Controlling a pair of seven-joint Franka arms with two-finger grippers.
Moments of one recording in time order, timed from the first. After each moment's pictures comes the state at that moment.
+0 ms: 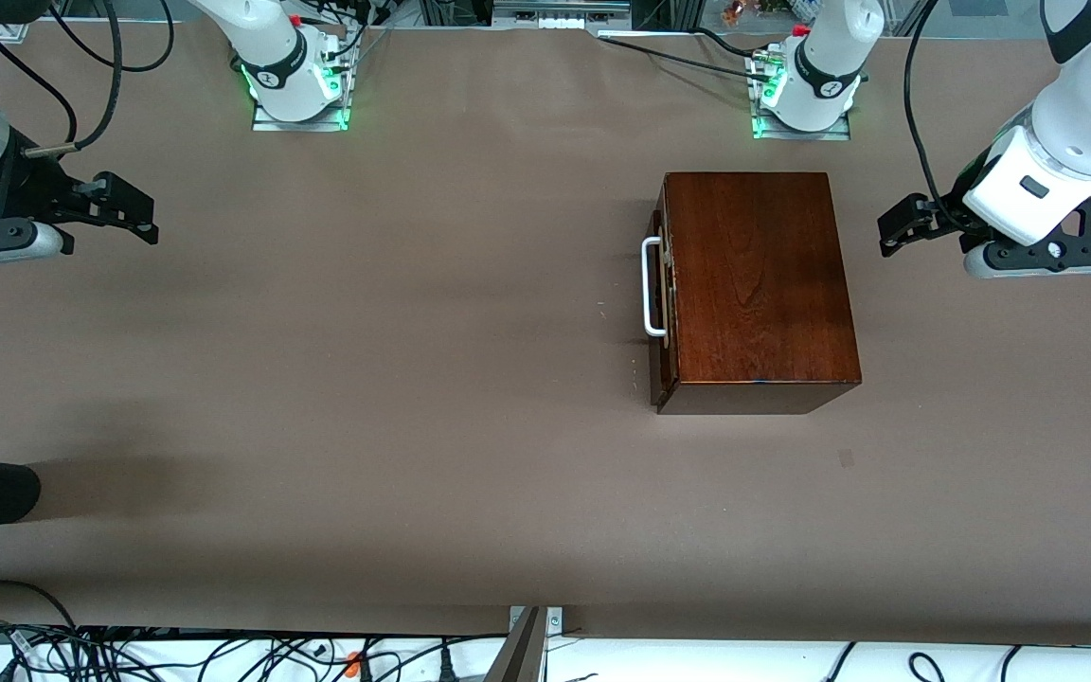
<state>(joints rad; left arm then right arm) -0.16 0.03 0.01 -1.62 -0.01 1.59 -0.22 0.15 0.05 -0.05 -1.55 0.02 1.59 -0.04</state>
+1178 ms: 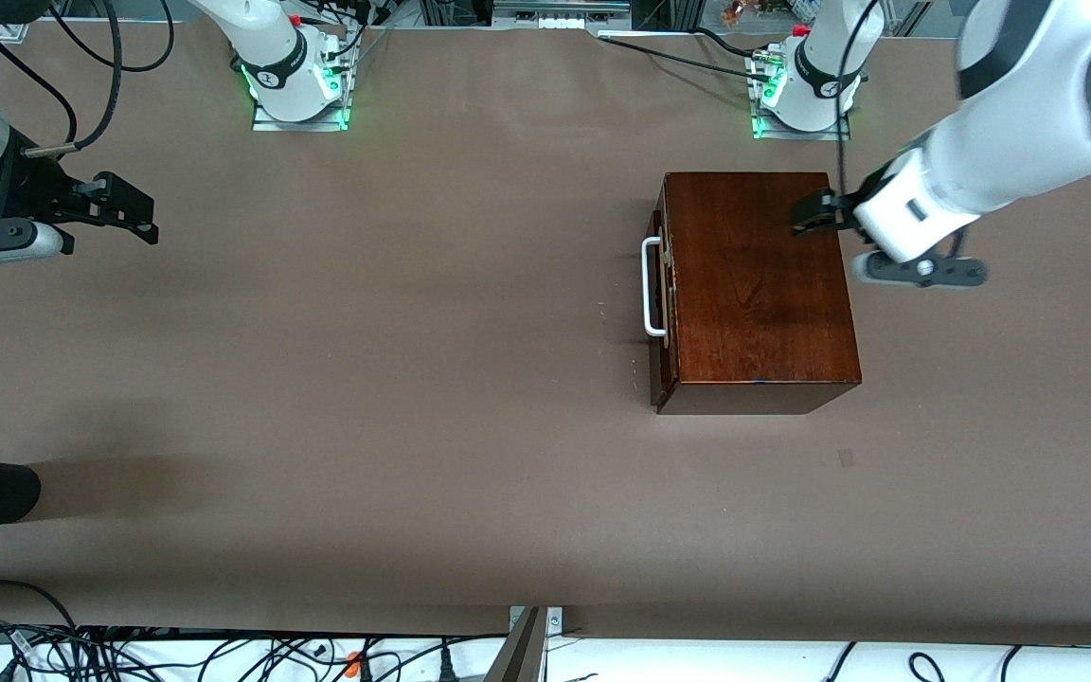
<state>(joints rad) -0.25 0.15 -0.03 -1.58 -0.17 1.50 -0.22 0.15 0.05 -0.05 -1.55 0.02 1.59 -0.04</state>
